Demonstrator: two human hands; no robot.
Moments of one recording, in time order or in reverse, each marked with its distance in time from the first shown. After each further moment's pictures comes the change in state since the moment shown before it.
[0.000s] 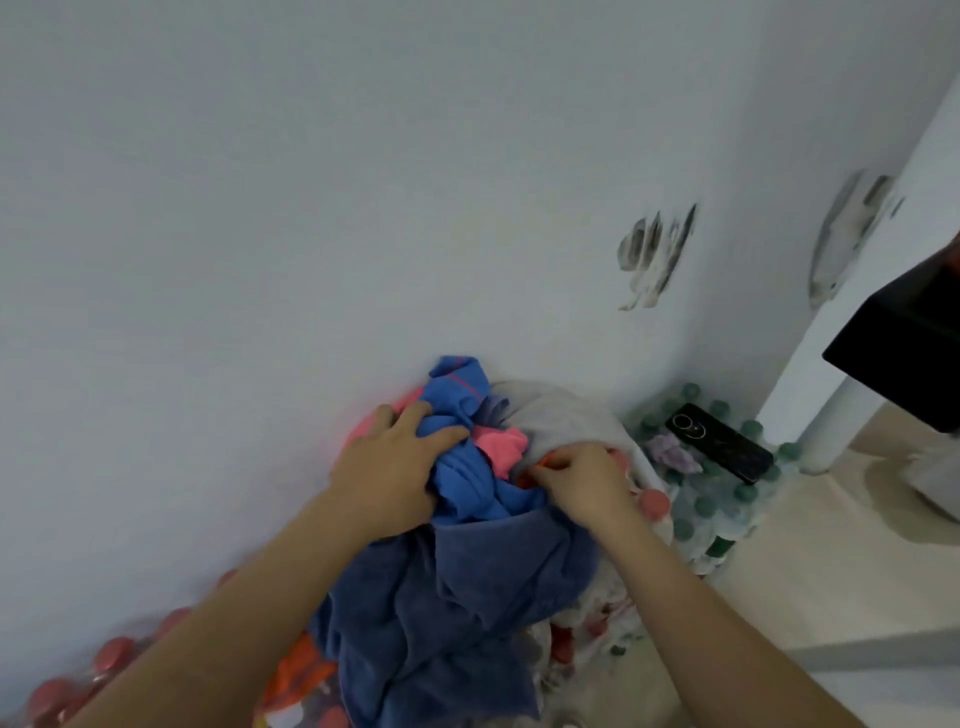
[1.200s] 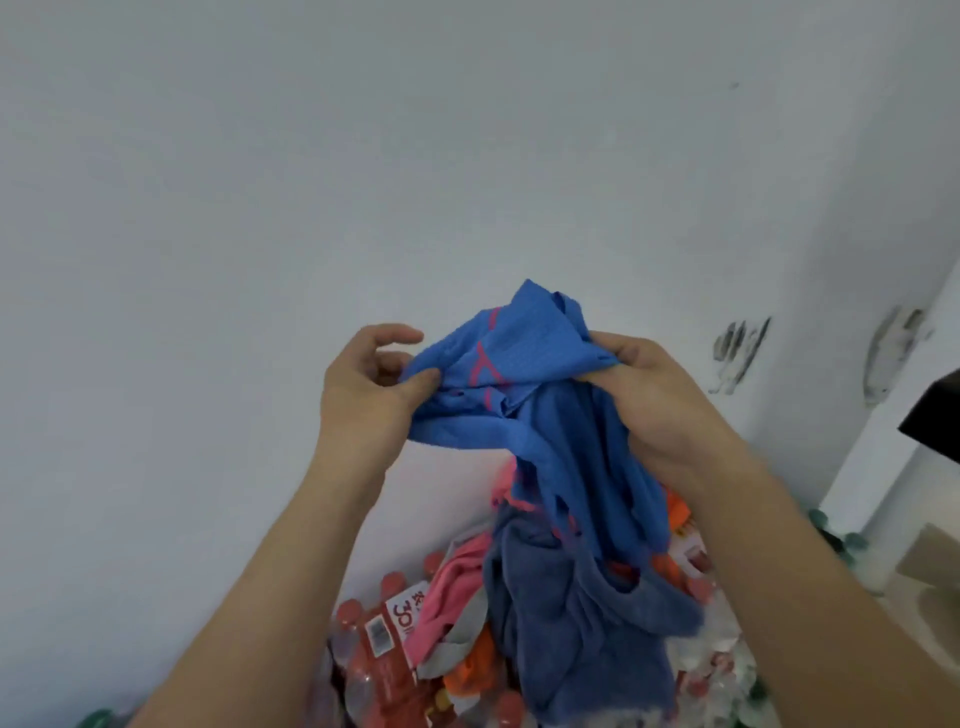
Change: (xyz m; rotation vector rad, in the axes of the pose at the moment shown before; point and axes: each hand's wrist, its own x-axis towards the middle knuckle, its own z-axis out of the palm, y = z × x) left_hand -0.163 -0.118 -0.102 -1.419 0.892 -0.246; right_hand -0.155 -0.257 -0.002 0.670 -0.177 -0.524
